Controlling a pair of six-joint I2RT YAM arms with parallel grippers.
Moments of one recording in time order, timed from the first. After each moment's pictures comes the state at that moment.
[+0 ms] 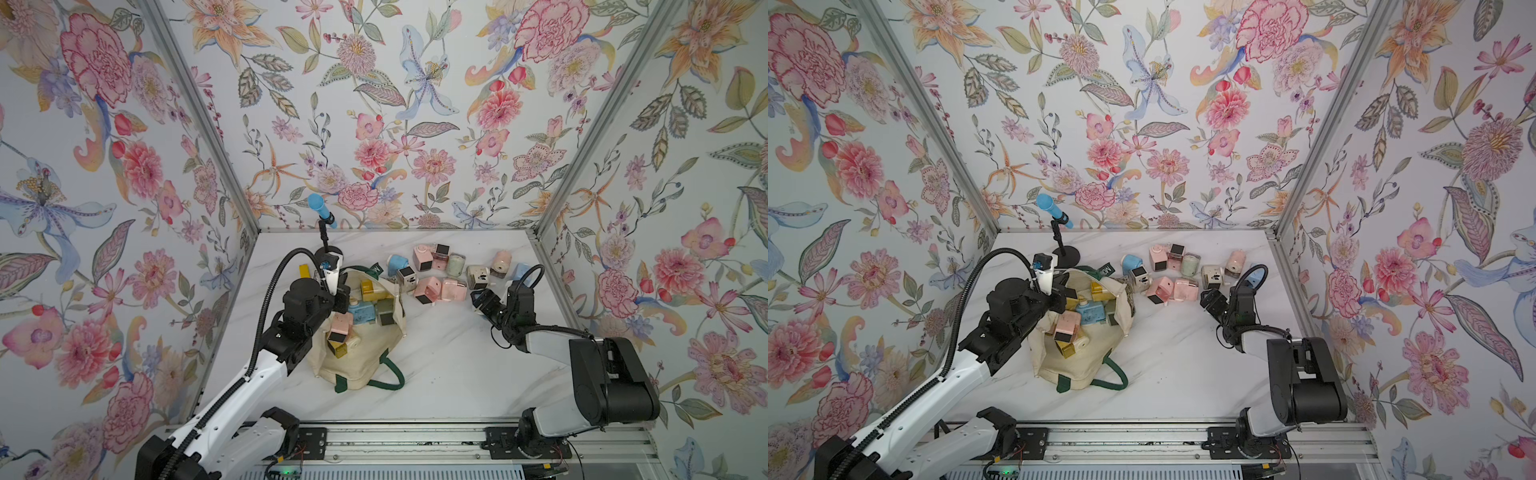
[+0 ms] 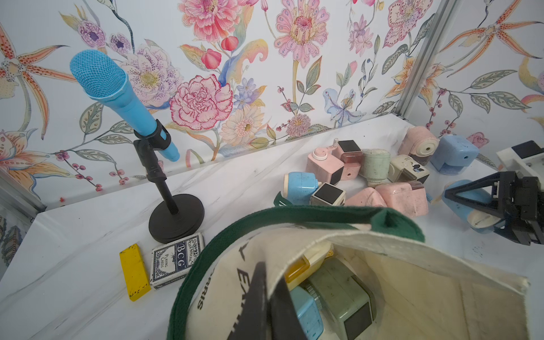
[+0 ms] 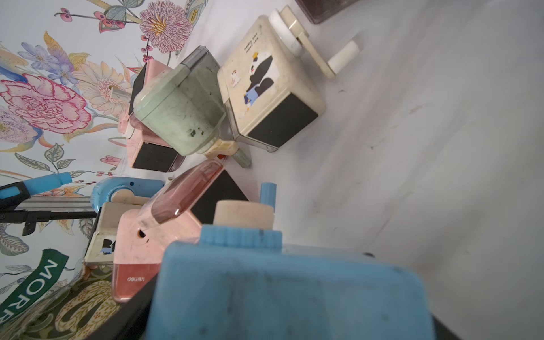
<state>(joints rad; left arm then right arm) -0.45 0.99 0.74 0.00 -0.05 0.00 0.09 1.53 0.56 0.35 -0.20 0.81</state>
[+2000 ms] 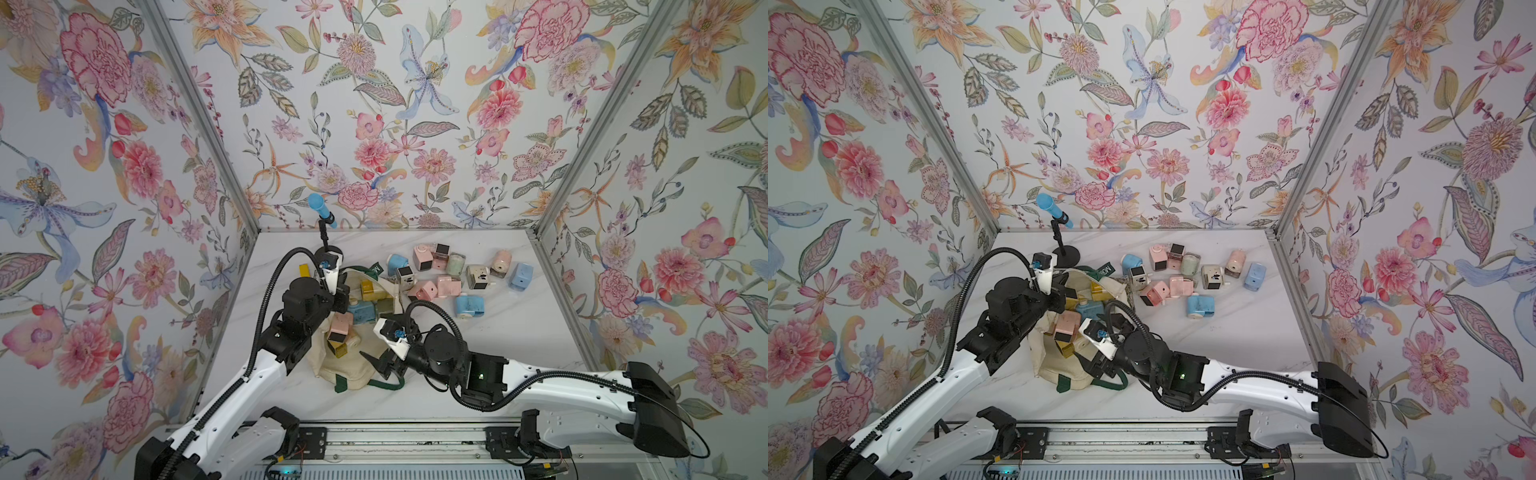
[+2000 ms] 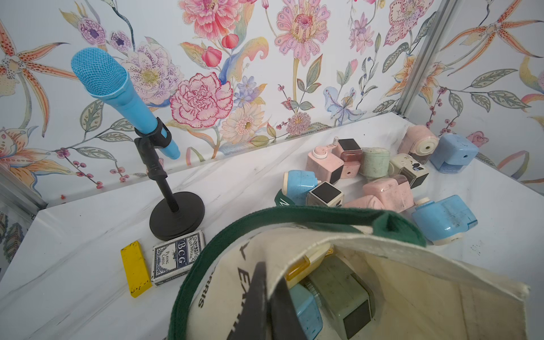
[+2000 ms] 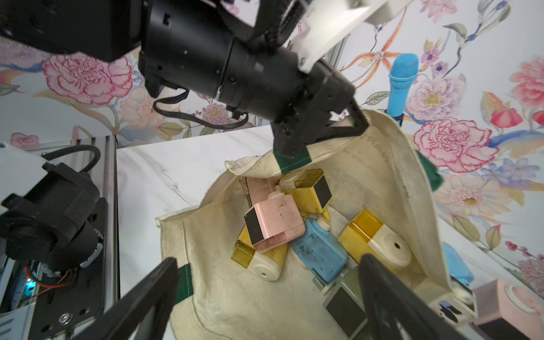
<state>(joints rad) -0.45 0.98 0.75 -0.02 -0.05 -0.01 1.29 1.30 0.83 0.23 0.24 -0.14</state>
